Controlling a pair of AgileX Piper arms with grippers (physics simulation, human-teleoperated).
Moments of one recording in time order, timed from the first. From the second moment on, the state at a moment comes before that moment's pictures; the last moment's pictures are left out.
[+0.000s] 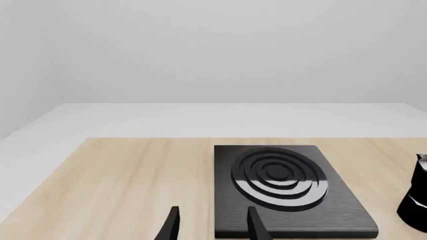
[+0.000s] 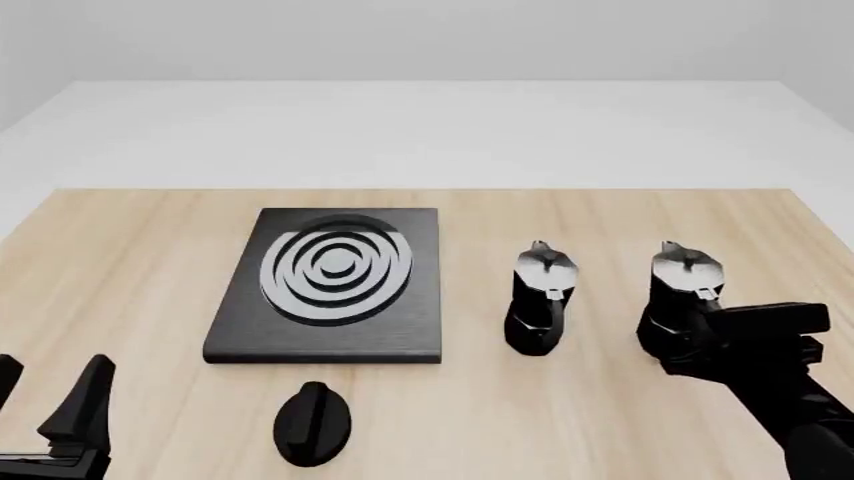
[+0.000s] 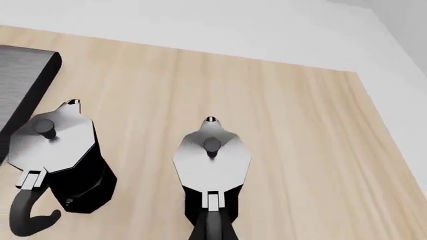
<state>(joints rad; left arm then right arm) 0.00 0.01 0.00 0.00 0.00 -0.07 1.29 -0.21 -0.60 -0.17</state>
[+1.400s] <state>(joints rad) -0.01 0.00 -0.01 0.02 0.00 0.13 0.97 -0.54 -0.14 -0.07</state>
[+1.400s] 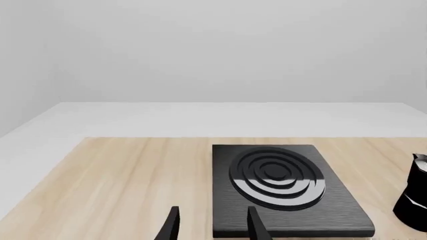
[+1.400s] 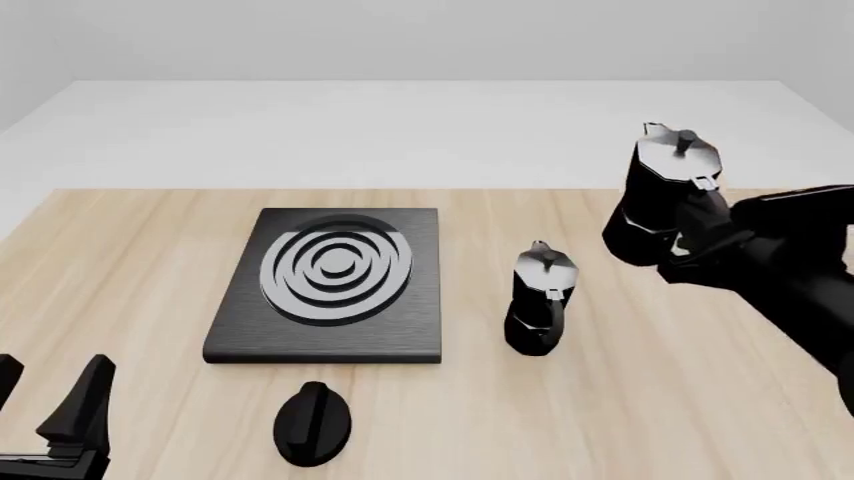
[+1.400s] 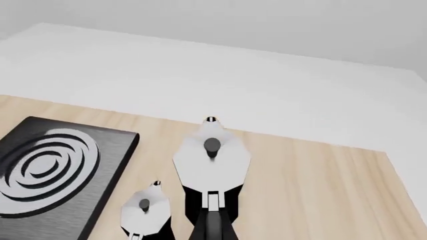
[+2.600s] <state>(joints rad) -0.01 0.00 -0.02 0.03 -0.01 0.39 1.28 -0.95 -0.08 -0.07</state>
